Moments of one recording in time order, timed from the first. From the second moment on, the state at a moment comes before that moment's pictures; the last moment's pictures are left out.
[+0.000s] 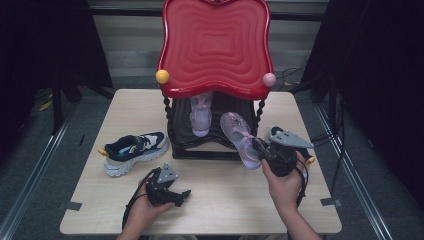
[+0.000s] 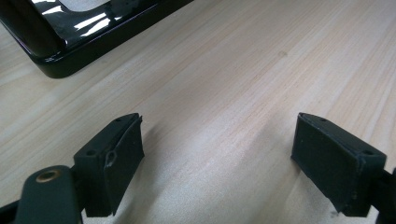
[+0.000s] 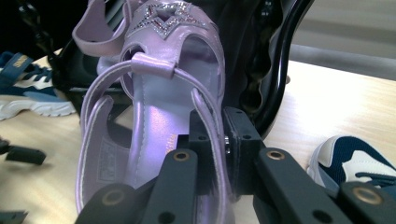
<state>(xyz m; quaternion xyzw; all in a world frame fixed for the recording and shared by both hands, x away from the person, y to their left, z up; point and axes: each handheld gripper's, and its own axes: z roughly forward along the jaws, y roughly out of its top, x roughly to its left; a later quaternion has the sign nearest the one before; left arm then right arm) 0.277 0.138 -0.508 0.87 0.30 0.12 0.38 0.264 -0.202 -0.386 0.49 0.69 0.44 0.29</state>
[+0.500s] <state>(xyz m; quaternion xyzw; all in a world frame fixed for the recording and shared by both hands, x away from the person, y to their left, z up) 0.277 0.138 -0.508 0.87 0.30 0.12 0.38 0.286 -0.183 -0.386 0.51 0.68 0.43 0.31</state>
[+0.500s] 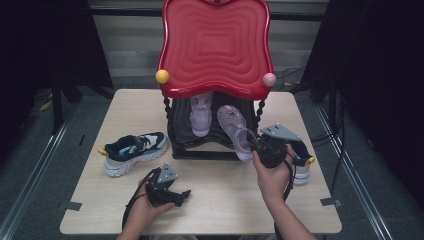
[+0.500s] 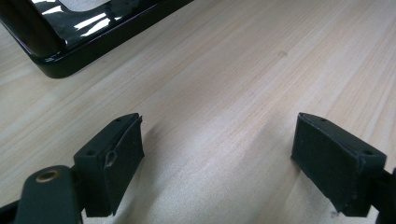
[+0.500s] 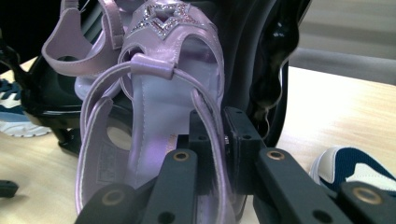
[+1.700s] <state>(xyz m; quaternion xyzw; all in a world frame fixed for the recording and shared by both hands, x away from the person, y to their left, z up) 0.278 0.138 -0.508 0.87 0.30 0.12 0.38 0.315 -0.146 -0.390 0.56 0.58 0.43 0.40</state>
